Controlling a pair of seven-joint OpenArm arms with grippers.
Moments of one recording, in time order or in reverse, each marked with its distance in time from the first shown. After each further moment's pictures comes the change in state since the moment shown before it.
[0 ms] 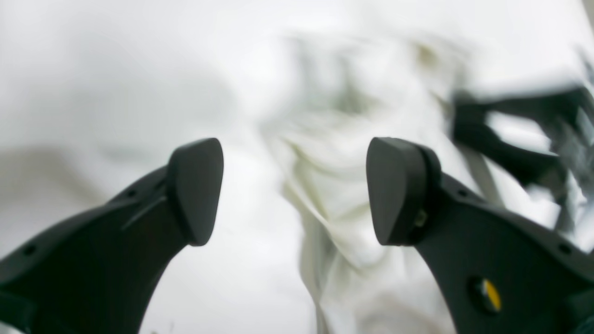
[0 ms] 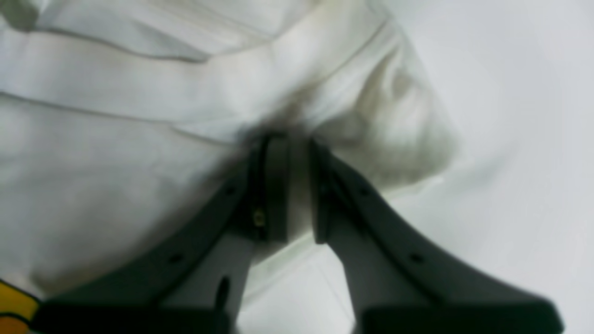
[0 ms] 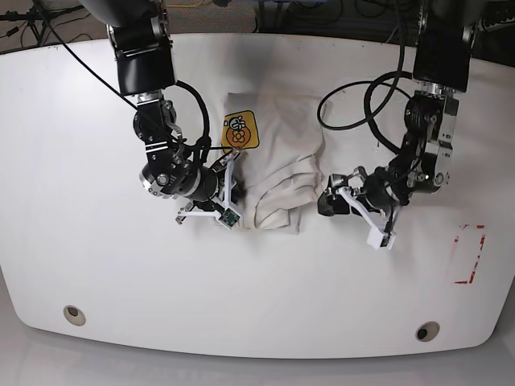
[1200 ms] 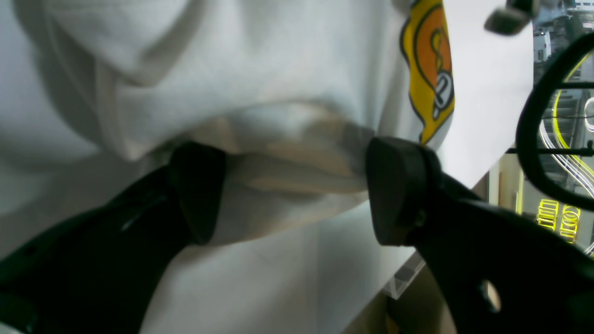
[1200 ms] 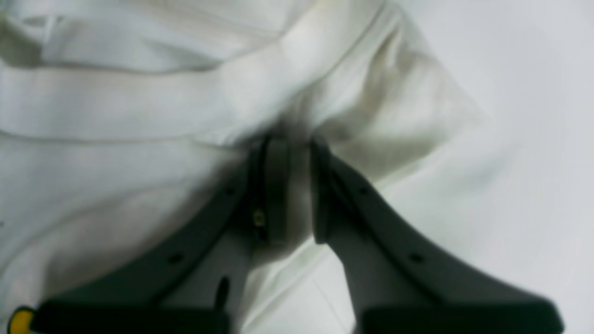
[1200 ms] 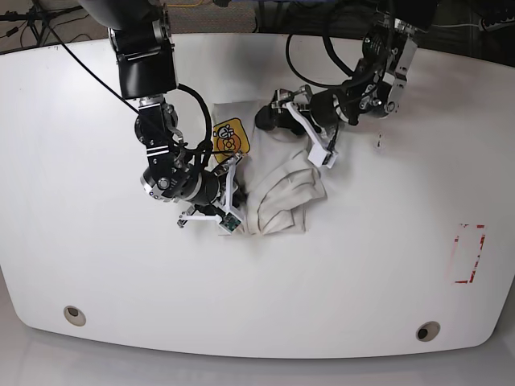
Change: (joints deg) left arm 21.4 6.4 6.3 8.8 -2.6 -1.9 -3.3; right arm 0.7 -0.3 0.1 -0.6 0.2 0.0 0.9
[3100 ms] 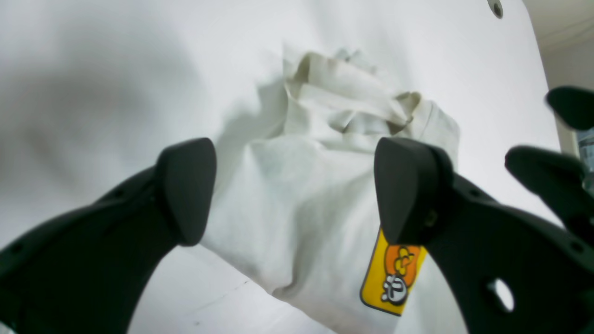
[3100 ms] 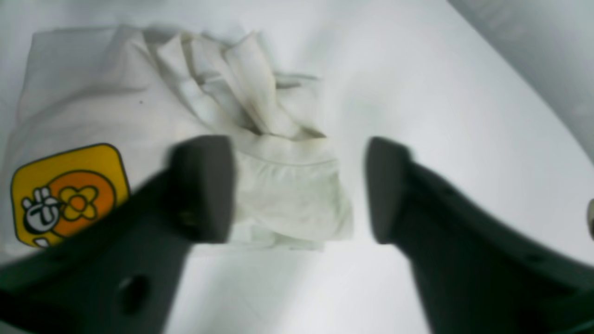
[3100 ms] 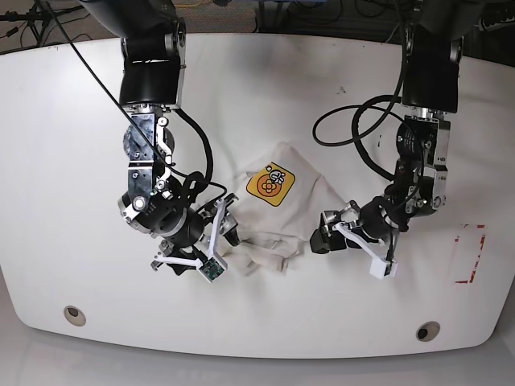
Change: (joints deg) left arm -26.3 -1.9 -10.5 -13.4 2.0 1.2 -1.6; right arm 4.9 -4.9 9.0 14.1 0.0 0.1 -12.3
